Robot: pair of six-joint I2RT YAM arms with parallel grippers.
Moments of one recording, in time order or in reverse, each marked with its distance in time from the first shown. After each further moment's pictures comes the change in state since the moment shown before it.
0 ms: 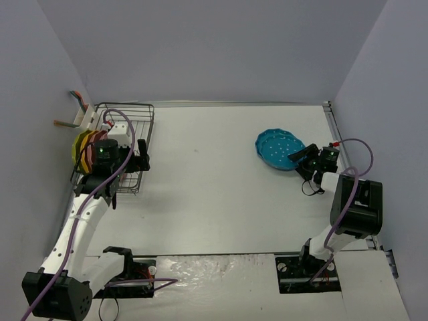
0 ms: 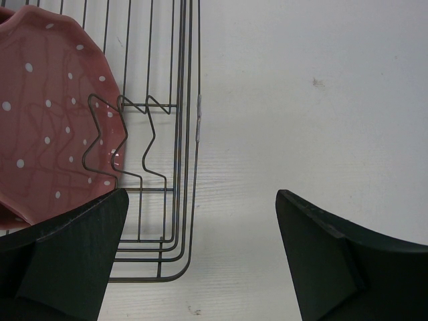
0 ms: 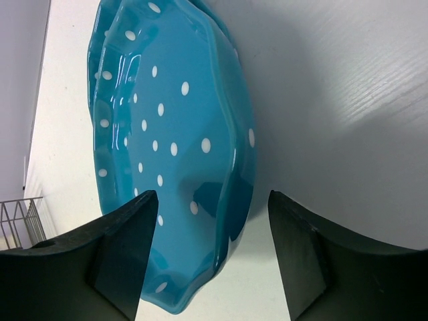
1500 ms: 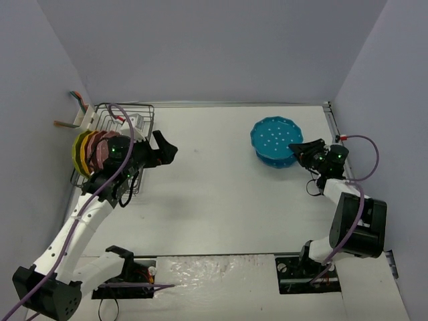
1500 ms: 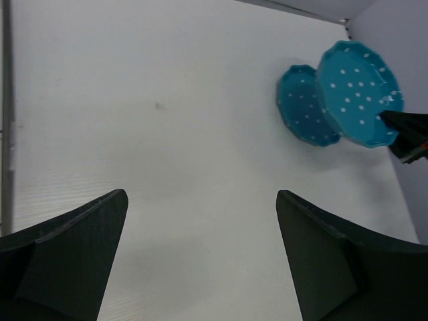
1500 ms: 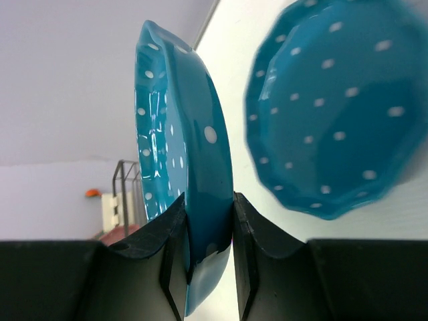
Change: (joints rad) left arm -0.222 0.010 0.071 0.092 0.108 -0.362; right arm -0.005 -0.182 -0.055 0.195 -0.224 0.234
